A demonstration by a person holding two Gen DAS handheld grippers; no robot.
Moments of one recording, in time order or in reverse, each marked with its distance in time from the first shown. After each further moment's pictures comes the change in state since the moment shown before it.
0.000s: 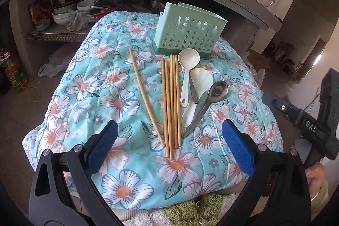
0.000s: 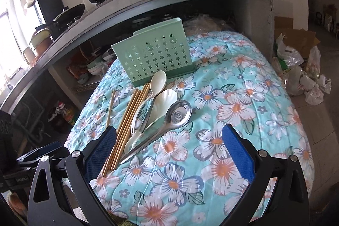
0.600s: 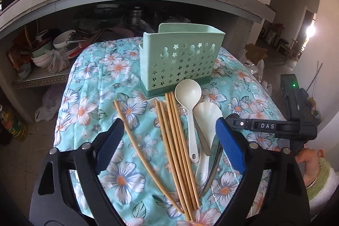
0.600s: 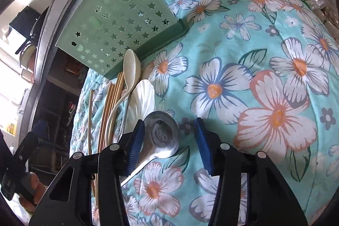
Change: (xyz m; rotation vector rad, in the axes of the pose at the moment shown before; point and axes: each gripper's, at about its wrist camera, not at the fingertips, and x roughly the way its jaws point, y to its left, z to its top) left arm 0.061 -0.015 0.089 0.222 -0.030 -0.023; right arm 0.138 -0.049 0.025 0.218 0.274 0.111
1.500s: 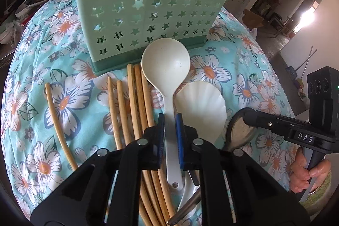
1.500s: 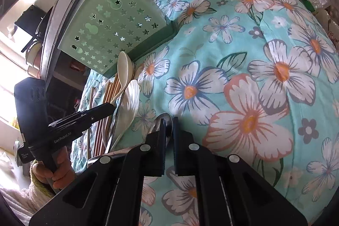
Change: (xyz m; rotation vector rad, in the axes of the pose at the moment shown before) left arm 0.134 -0.026 0.008 -0.025 0.301 -0.114; right arm -0.015 -0.034 0.007 -0.010 0.034 0.054
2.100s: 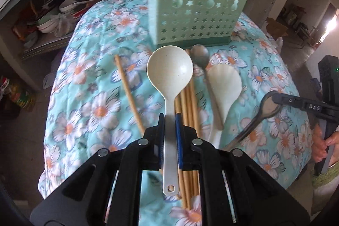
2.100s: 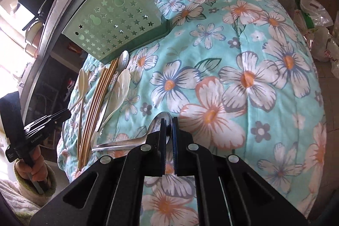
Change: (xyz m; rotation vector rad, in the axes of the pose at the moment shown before) left arm -0.080 0.013 -0.059 -0.107 -0.048 0.228; right arm -0.040 -0.017 0.003 -0.135 0.069 -0.074
